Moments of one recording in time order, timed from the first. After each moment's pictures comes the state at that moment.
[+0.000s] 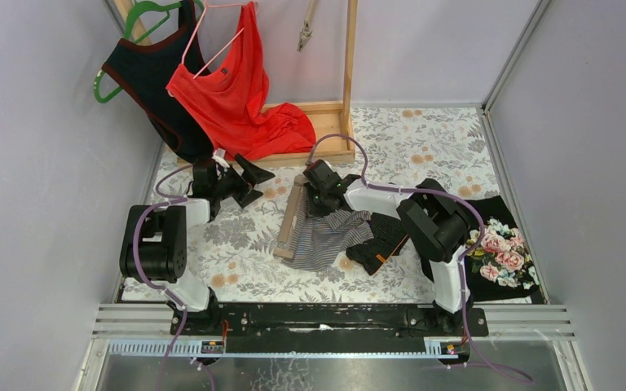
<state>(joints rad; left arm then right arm) 0.02 1.61 0.66 0.39 0.64 -0.96 0.80 2.03 1.34 -0.29 -0.01 0.62</state>
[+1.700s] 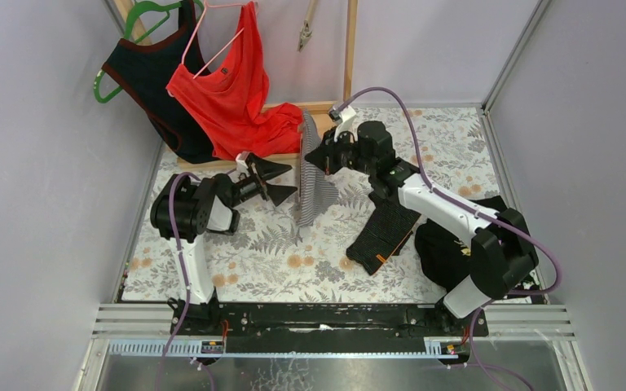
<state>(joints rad) -0.10 2.01 0.59 1.53 0.87 -1.78 0.64 1.57 1.20 0.15 -0.35 0.28</state>
